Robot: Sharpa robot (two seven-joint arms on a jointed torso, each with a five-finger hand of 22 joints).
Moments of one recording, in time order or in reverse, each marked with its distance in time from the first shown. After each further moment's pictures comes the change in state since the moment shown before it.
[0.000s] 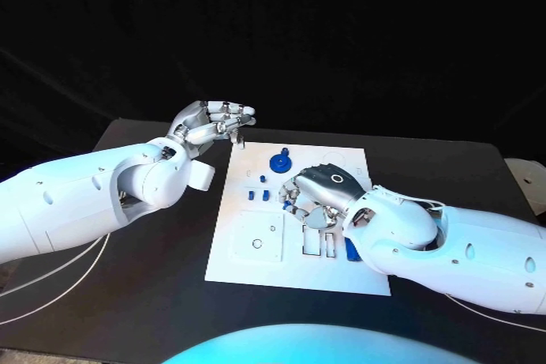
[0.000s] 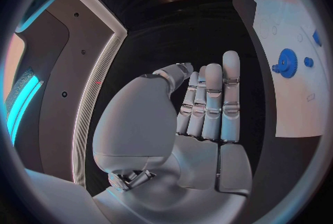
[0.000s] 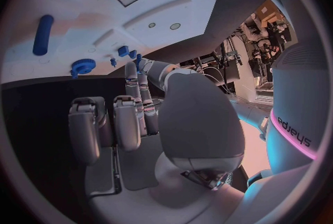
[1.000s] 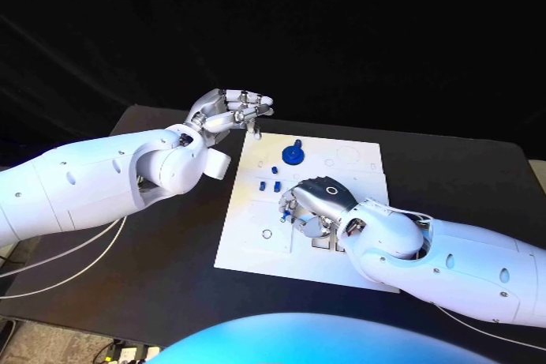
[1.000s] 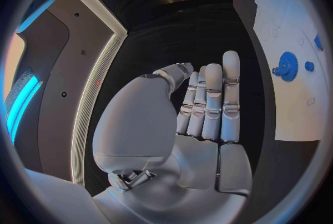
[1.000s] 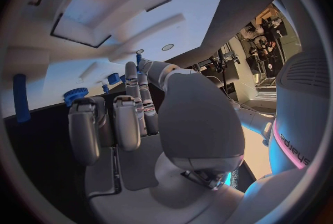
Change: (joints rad) left arm 0.000 0.004 0.000 0.003 0.000 -0.001 -0.003; left_hand 0.000 0.000 0.000 0.000 0.000 0.000 0.000 0.000 0.000 0.000 0.000 0.000 0.001 0.000 0.000 0.000 -0.001 0.000 0.000 0.000 0.000 0.000; right arm -0.069 0.088 -0.009 -0.086 0.000 0.011 0.002; right_hand 0.000 0.000 0.000 -0.005 0.003 -0.005 -0.001 -0.001 0.001 -0.001 0.002 -0.006 -0.003 0.000 0.000 0.000 0.000 0.000 0.000 0.000 -0.005 0.001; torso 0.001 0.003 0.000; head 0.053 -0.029
